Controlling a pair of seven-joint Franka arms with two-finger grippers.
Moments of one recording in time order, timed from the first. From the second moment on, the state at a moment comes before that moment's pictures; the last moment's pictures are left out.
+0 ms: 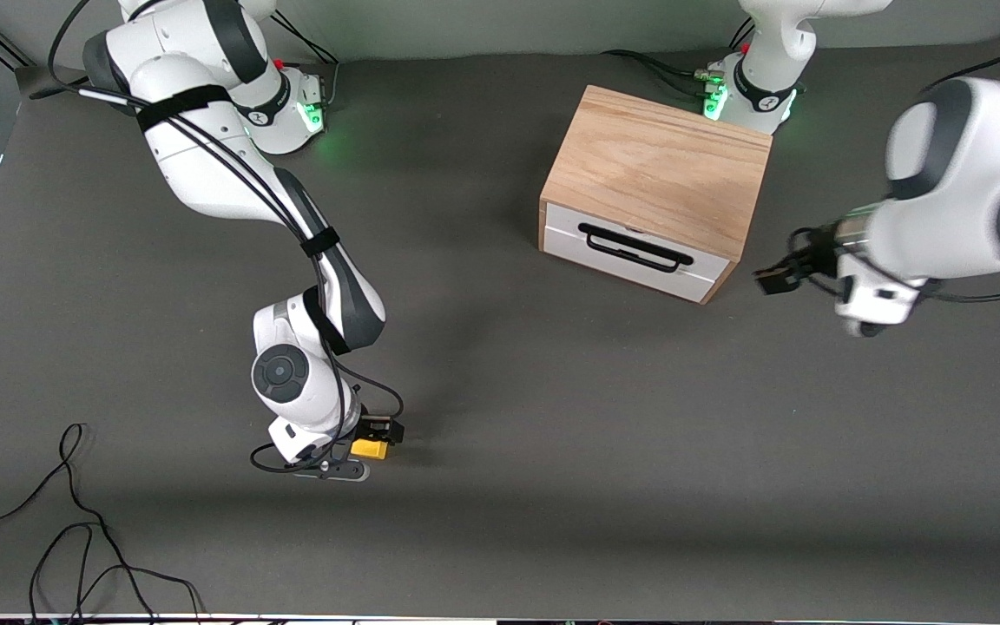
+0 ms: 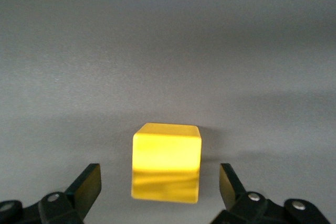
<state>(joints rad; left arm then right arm) -0.10 0.14 -0.11 -1.78 -0.15 1.60 -0.87 0.37 0.86 -0.03 -1.38 0.01 2.34 0.46</state>
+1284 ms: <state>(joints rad) -0.42 0.39 -0.11 -1.85 -0.12 1.88 -1.40 0.37 0.87 -0.04 -1.35 0.01 2.33 0.46</state>
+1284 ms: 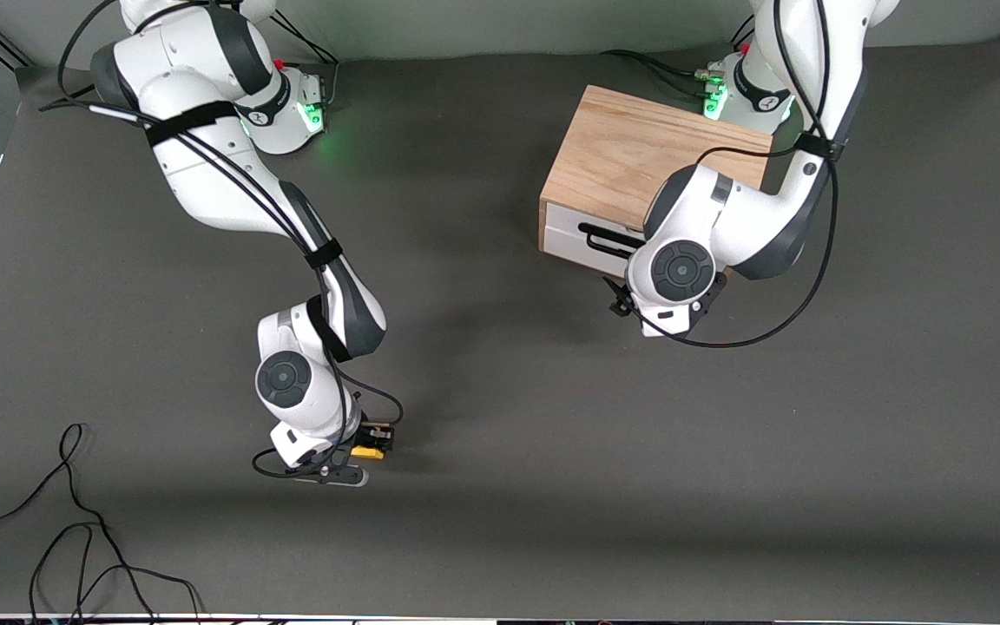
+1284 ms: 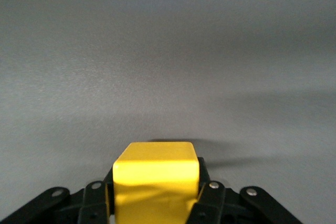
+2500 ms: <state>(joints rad) -0.47 0.38 -0.11 -1.86 -0.10 2.06 -1.41 0.22 0.15 -0.12 -1.51 0.01 1.56 0.11</state>
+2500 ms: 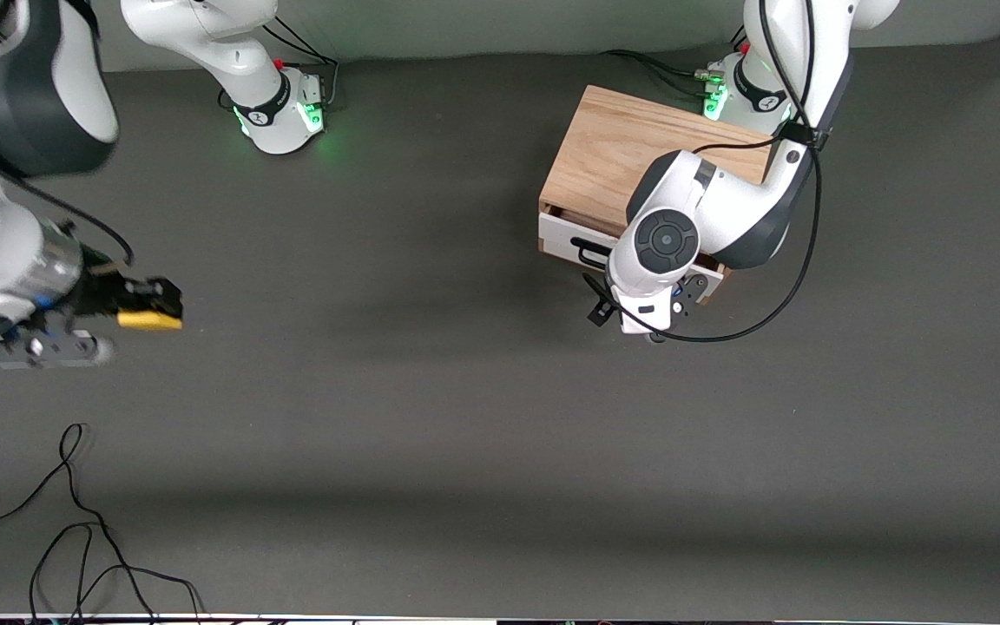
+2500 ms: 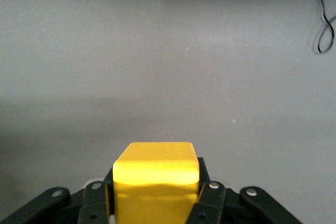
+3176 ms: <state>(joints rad) -0.47 0.38 -0.11 -1.88 -0.10 2.26 -1.41 0.22 -0.10 -0.19 -1.82 0.01 1.66 0.07</state>
